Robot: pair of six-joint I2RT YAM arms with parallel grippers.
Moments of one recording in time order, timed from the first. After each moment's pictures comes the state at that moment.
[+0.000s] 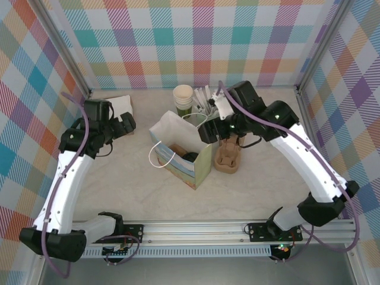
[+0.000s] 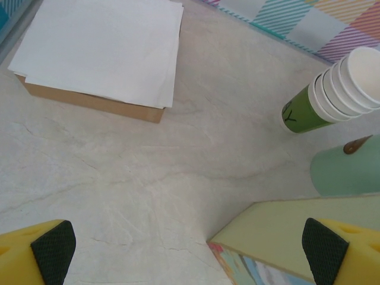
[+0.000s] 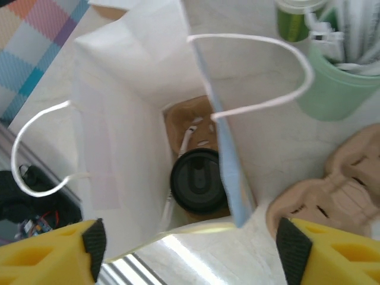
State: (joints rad) left arm -0.15 1.15 1.38 -1.01 -0.13 -0.53; right arm 0.73 1.44 1.86 -1.25 -0.14 0.24
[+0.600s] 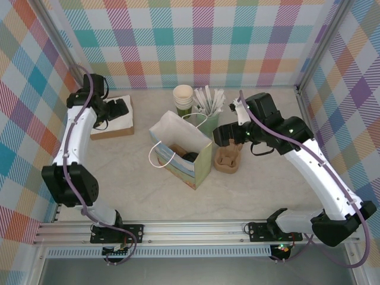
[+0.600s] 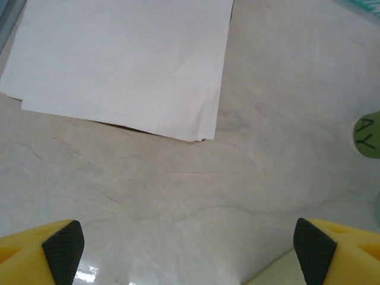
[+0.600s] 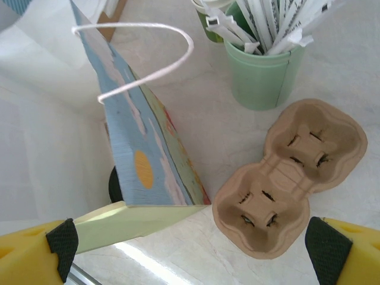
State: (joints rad) left arm 0.06 1.65 1.68 -1.07 -0.02 -0.36; right arm 0.61 1.25 1.55 -1.10 -0.08 0.24
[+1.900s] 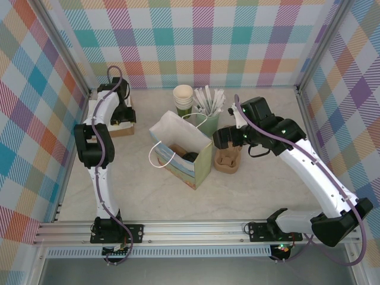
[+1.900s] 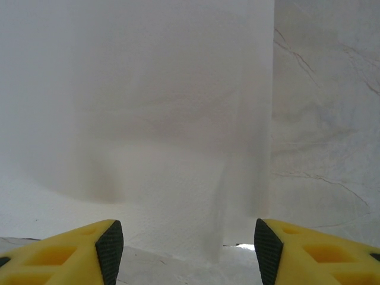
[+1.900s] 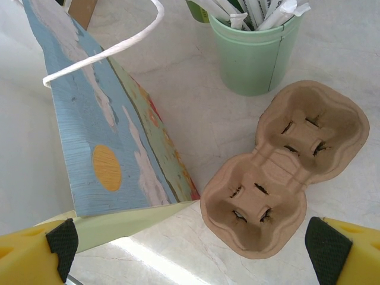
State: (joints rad) left arm 0.00 2.22 2.03 -1.19 -0.12 -0.16; right arm 0.59 1.25 1.45 -1.05 -0.07 0.24
